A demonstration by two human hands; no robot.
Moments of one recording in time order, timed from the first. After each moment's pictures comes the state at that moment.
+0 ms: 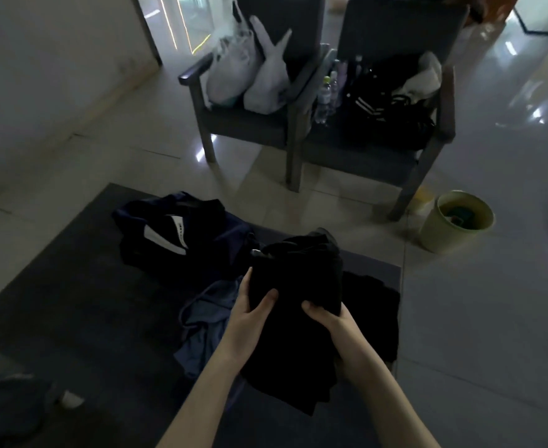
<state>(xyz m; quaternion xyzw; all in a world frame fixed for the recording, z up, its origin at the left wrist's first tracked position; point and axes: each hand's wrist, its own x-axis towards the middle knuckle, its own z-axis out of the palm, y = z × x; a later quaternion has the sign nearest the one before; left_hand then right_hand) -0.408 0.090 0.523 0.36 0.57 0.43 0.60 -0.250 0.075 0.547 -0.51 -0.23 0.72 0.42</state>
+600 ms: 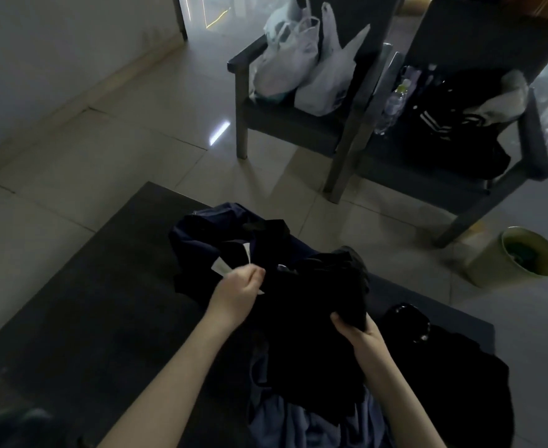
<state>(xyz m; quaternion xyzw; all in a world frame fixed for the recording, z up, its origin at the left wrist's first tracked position) -0.664 0.279 0.468 0.56 0.67 0.26 0.42 -0.445 0.218 0.494 -0.61 -0.29 0.63 0.39</state>
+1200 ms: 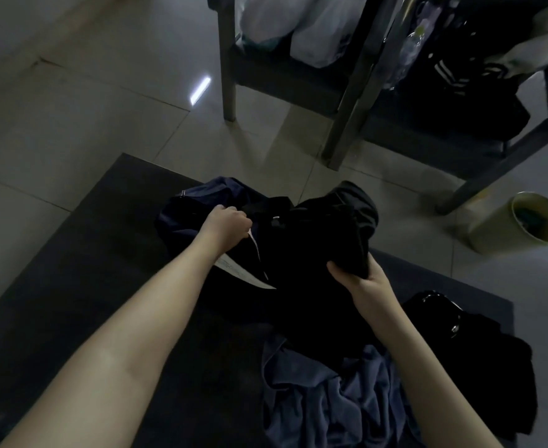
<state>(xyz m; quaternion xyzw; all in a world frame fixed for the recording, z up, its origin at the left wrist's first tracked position) -0.719 0.436 0.390 0.84 0.50 -0.18 0.03 -0.486 0.304 0.484 -0.63 -0.37 0.56 0.39</state>
